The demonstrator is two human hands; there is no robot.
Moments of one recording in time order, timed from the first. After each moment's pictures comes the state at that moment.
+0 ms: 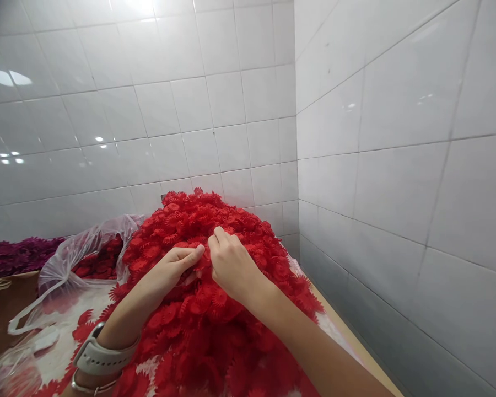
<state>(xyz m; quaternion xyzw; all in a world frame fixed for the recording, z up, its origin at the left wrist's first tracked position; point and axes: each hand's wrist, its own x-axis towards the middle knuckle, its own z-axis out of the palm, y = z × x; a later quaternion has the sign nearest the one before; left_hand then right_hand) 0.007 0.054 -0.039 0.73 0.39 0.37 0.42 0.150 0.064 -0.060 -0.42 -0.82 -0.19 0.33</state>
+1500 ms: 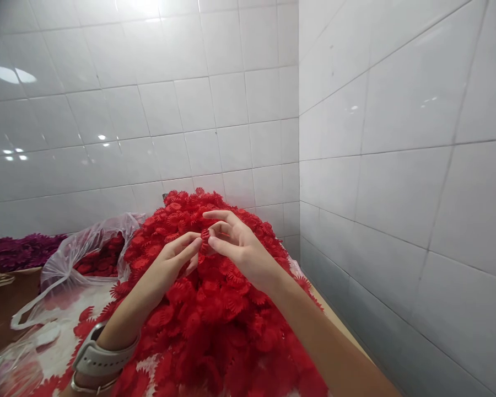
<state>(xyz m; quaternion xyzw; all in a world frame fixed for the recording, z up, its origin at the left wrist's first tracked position) 0.009 0.045 -0.031 0.72 0.39 0.45 0.36 0.173 0.050 -0.036 -0.15 -0.67 0.49 0.54</state>
